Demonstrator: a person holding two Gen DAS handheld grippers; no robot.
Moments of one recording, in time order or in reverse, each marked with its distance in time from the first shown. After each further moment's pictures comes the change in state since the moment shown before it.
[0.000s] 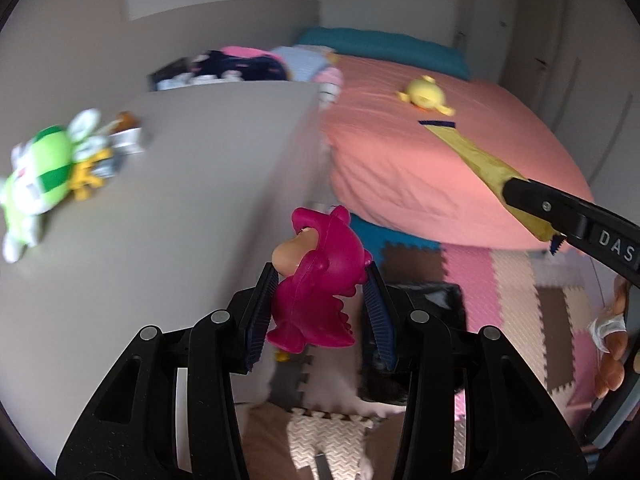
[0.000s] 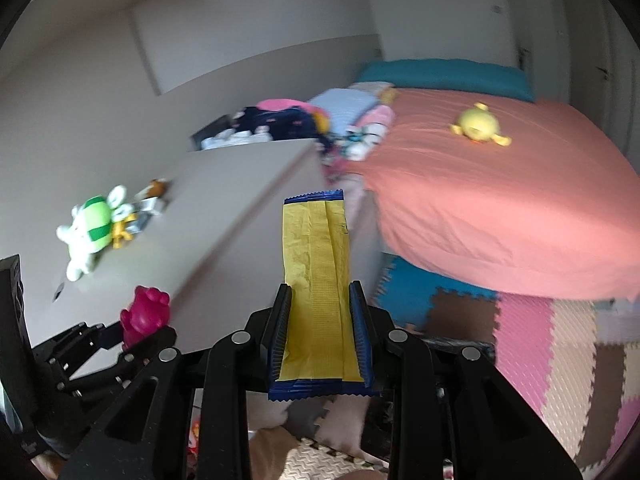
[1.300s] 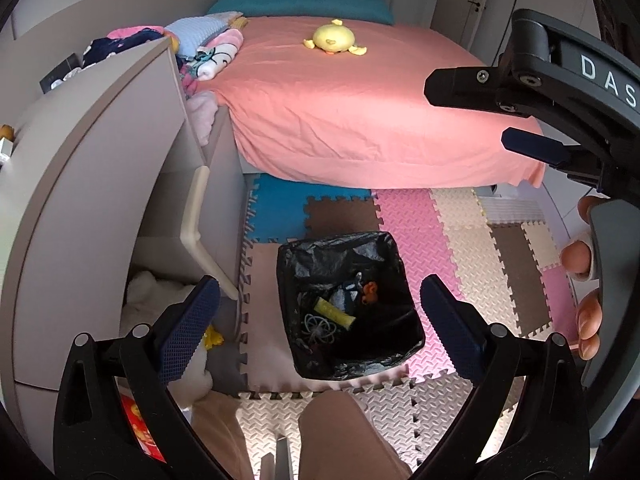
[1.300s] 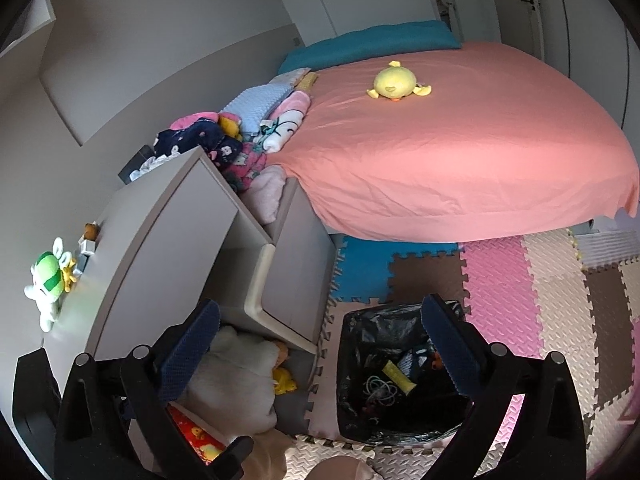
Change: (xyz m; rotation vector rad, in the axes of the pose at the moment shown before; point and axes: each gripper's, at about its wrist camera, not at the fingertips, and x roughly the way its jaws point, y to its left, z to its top) left arm 0.067 -0.122 -0.032 0.144 0.120 -0.176; right arm 0.000 -0.123 -0.029 0.244 0.021 -0.092
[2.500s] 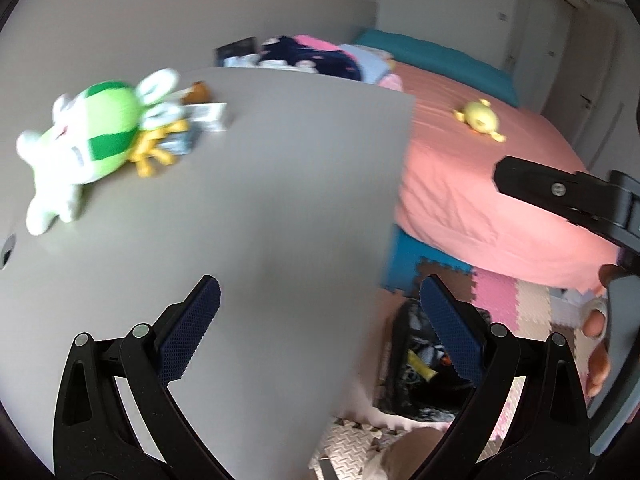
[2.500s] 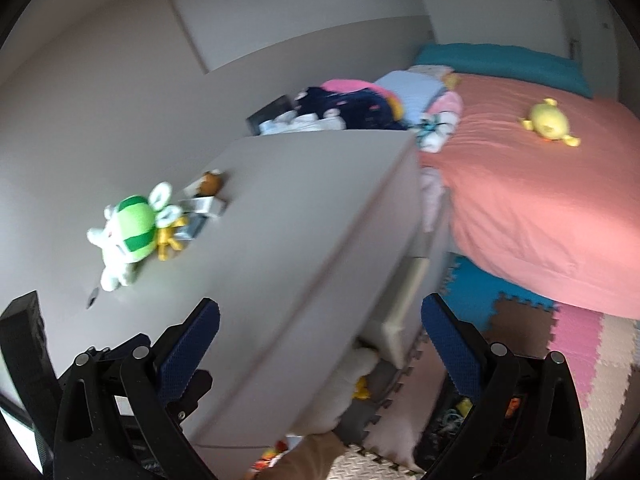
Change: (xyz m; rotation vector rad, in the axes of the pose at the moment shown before) left arm -0.106 0.232 -0.003 -0.347 -0.129 0.287; right arm 0.056 0.246 0.018 -0.301 0.087 0.284
